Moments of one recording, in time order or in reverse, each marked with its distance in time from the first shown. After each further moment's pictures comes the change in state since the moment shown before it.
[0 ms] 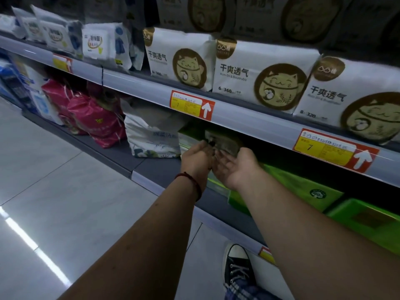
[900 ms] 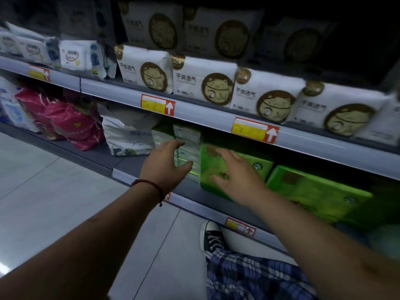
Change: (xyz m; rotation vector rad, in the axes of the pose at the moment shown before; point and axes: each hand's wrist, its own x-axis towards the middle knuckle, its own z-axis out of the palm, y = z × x) left_hand -0.119 0.027 -0.023 1.377 -0.170 0.650; right_hand -0.133 -0.019 -0.119 -1.803 0.004 -0.945
